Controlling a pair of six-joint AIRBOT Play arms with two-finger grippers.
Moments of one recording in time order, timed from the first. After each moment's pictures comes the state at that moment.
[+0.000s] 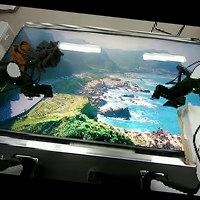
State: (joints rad) left arm -0.08 -1.30 1.20 1.44 -1.28 -1.65; right arm -0.09 -1.45 1.47 -1.38 1.52 1.72
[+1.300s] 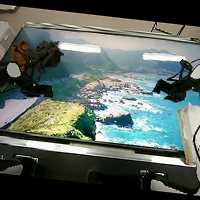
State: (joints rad) left arm -0.08 -1.30 1.20 1.44 -1.28 -1.65; right arm -0.10 -1.45 1.47 -1.39 1.36 1.72
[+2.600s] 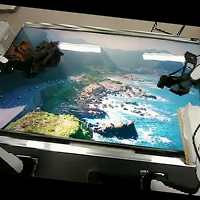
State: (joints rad) left arm 0.34 -1.98 1.72 0.85 -0.85 -2.00; right arm -0.10 -1.45 1.47 -1.47 1.15 1.66
